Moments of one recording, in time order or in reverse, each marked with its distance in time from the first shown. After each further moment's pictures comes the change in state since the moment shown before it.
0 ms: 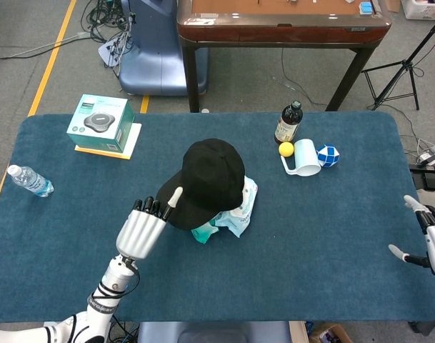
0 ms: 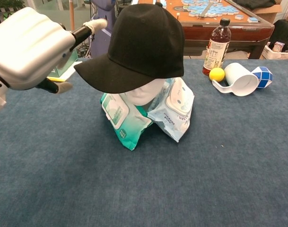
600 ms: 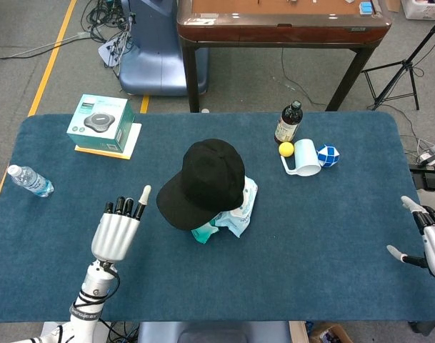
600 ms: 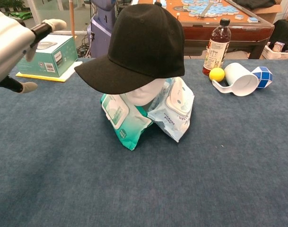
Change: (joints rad) left arm 0.101 0.055 0.013 -0.019 -0.008 0.094 0.024; right arm 0.002 -0.005 -0.003 -0.004 -0.004 -0.002 -0.022
